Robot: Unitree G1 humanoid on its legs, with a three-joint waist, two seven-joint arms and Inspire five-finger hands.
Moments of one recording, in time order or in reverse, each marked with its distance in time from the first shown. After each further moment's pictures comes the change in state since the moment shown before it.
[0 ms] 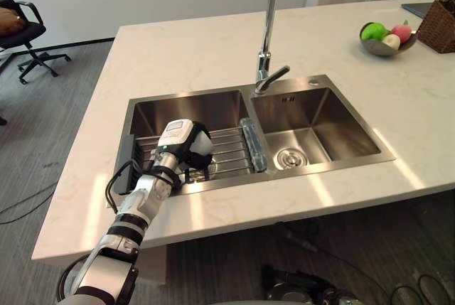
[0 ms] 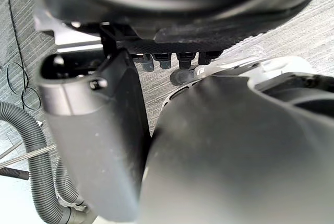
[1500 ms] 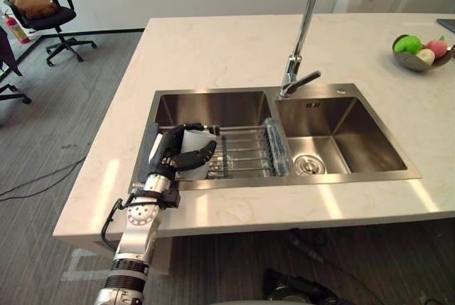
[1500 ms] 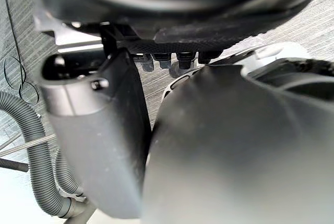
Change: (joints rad) left arm 0.284 -0.128 0.164 -0.353 -0.968 0.159 -0.302; right arm 0.025 0.035 -0.104 0.040 -0.003 -0.017 0.040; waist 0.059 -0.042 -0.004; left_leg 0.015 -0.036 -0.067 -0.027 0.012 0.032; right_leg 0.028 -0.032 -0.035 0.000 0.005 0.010
